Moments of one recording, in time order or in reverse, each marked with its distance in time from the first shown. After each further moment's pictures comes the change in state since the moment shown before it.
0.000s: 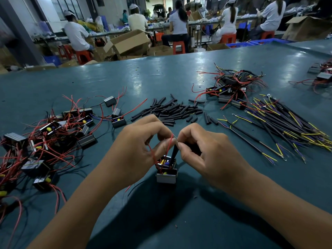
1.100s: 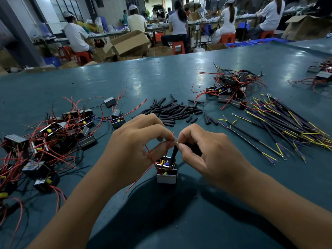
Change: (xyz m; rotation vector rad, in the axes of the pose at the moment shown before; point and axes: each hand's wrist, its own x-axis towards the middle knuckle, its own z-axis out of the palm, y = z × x) left_hand 0.000 0.000 -0.005 0.171 0.020 0.136; right_hand -0.001 0.000 -0.003 -0.034 -0.028 -0.015
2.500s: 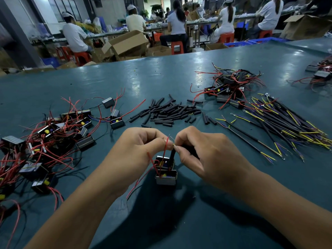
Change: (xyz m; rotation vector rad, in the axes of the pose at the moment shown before) left_hand 0.002 0.015 0.008 -0.652 -0.067 -0.637; right_hand 0.001 -0.004 -0.004 -0.131 0.022 -0.095
